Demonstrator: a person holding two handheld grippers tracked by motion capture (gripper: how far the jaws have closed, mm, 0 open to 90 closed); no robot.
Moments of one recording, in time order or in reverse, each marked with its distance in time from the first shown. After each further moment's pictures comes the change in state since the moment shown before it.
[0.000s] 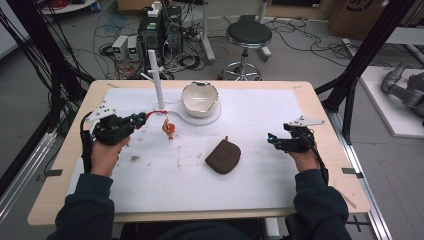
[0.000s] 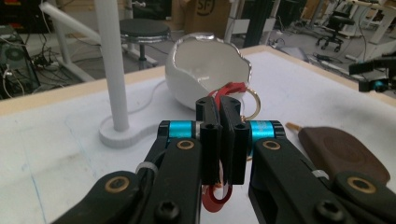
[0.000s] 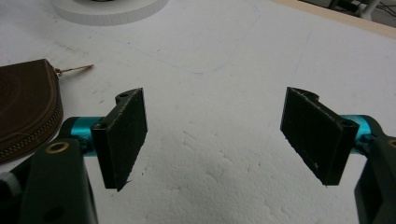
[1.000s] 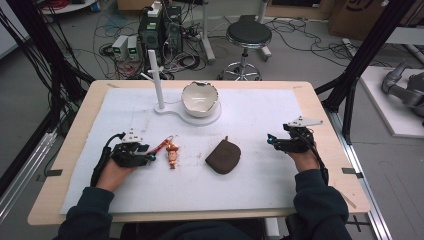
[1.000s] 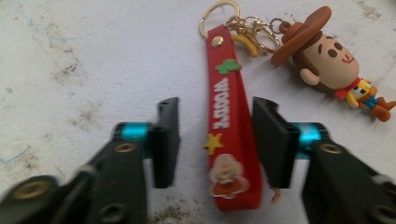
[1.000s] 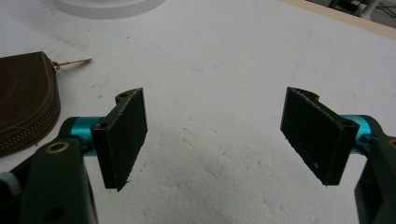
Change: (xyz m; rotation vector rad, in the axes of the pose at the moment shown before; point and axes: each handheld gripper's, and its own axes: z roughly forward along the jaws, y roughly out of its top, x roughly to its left) left arm -0.005 -0.081 0.028 0.483 0.010 0.127; right arm 0.002 0.000 0.001 0.019 -0.004 -0.018
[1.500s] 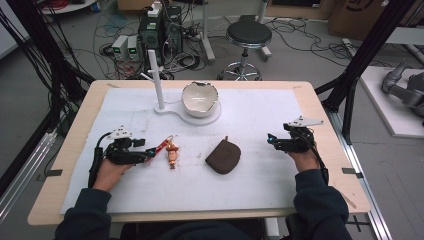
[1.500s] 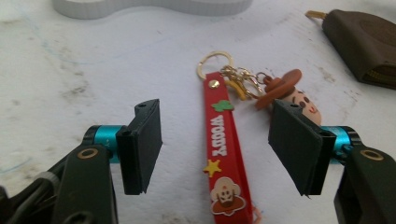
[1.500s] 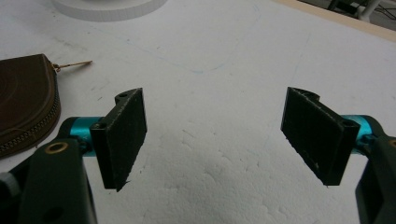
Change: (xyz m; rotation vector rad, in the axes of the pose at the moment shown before) left arm 0.008 -0.004 -0.006 -0.159 -0.088 -0.134; right arm 0.000 0.000 0.000 -0.012 0.000 -0.001
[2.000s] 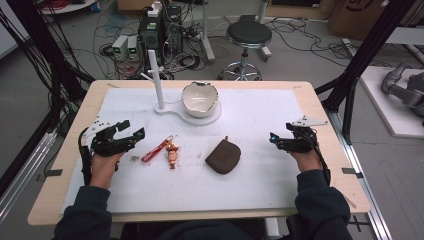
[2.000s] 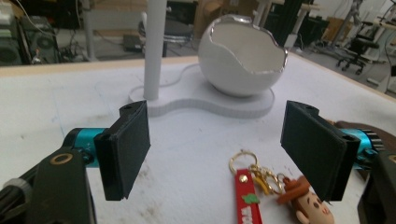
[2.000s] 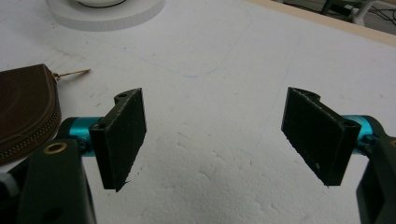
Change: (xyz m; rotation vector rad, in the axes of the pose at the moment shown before) left arm 0.013 0.015 -0.032 -0.364 0.114 -0.074; right arm -0.002 0.000 -0.007 -0.018 -0.011 0.021
